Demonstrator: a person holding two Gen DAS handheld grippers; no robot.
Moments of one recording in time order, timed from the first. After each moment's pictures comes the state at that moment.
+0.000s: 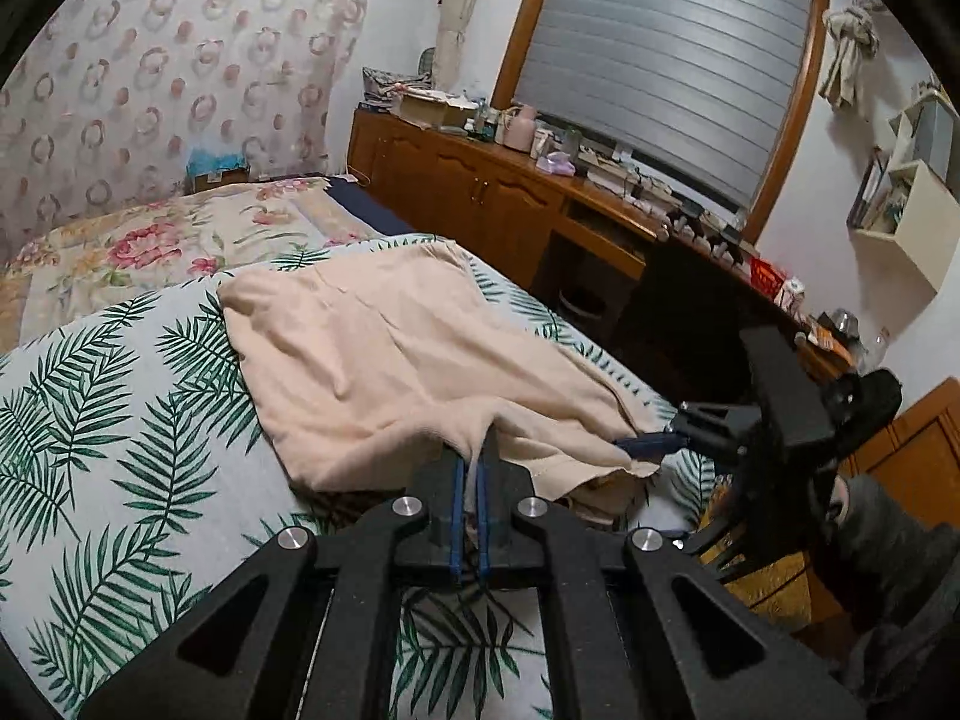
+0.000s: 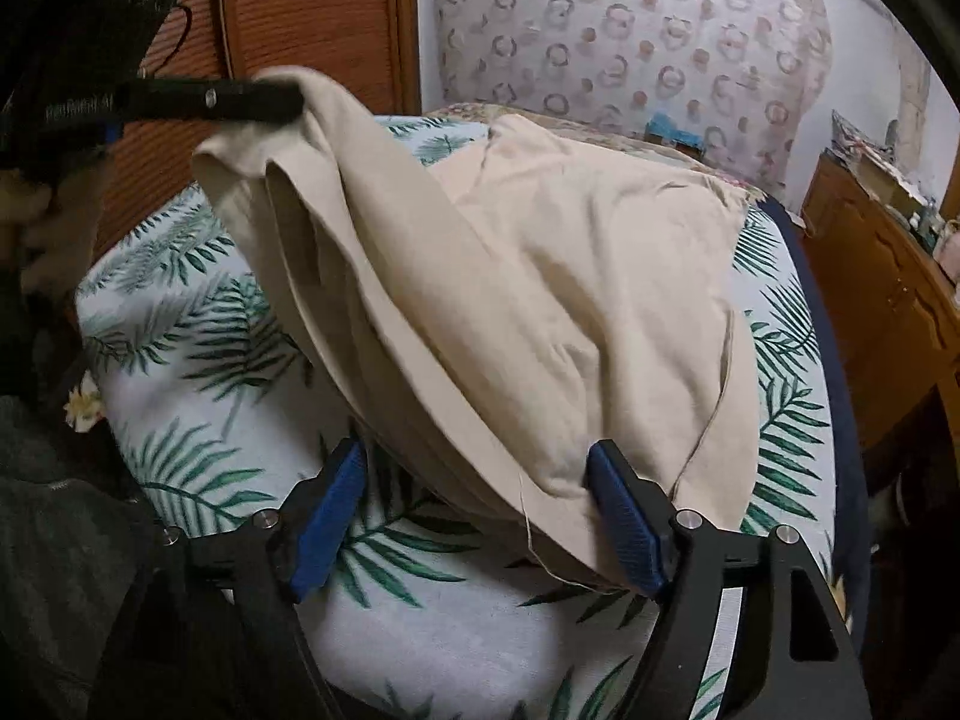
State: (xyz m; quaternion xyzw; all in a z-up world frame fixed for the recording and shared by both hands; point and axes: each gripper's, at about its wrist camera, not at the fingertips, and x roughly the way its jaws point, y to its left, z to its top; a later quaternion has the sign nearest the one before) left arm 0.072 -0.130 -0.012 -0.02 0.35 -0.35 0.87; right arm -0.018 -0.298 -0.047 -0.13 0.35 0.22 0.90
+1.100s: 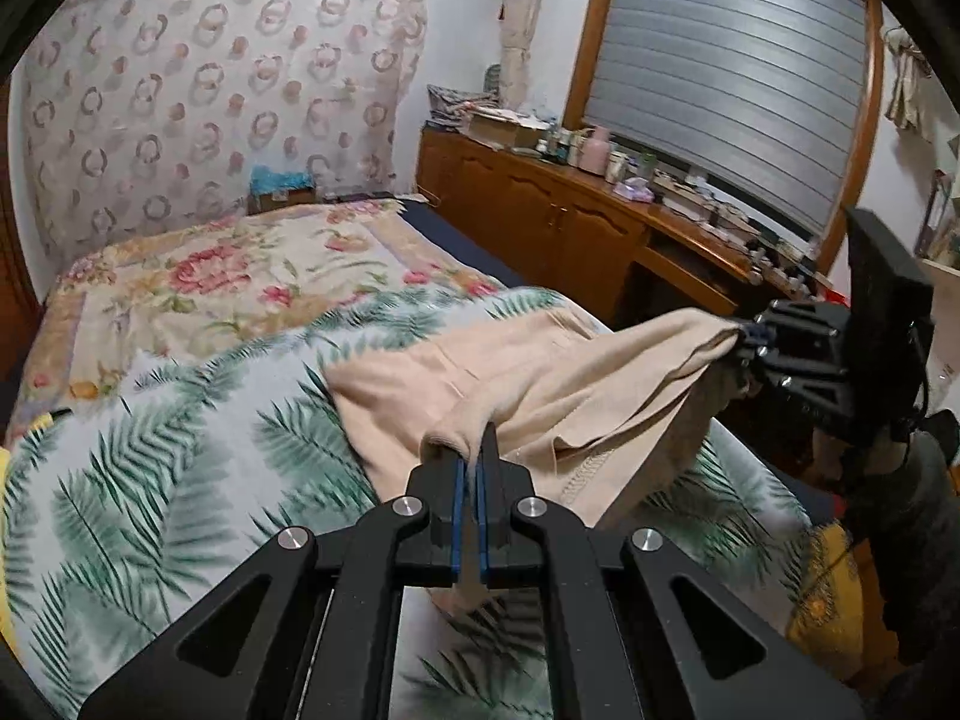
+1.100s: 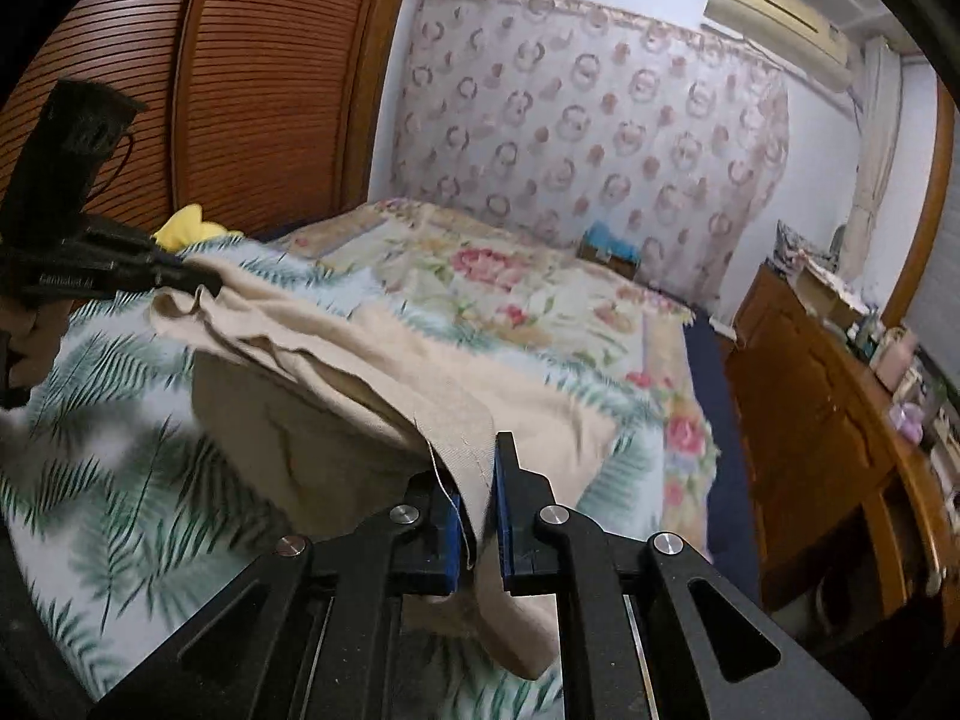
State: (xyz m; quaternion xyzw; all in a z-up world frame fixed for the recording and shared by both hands) left arm 0.171 -0.104 0.000 0.00 0.33 -0.27 0.90; right arm 0.080 -0.280 0.051 -0.17 0.23 0.17 0.94
